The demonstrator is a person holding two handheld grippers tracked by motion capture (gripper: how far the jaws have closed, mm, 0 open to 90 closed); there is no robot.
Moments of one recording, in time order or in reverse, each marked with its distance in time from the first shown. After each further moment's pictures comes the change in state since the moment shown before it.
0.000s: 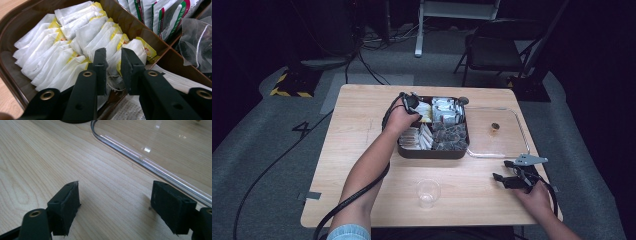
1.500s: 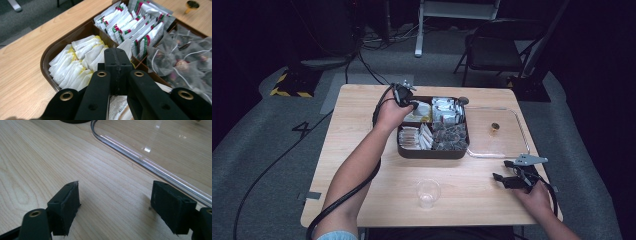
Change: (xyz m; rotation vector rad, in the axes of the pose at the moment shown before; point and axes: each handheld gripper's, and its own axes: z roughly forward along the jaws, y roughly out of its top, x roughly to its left) left arm -0.006 0.008 -0.076 -0.168 -0.003 0.044; right arm 0.000 0.000 0.000 0.000 0.000 0.002
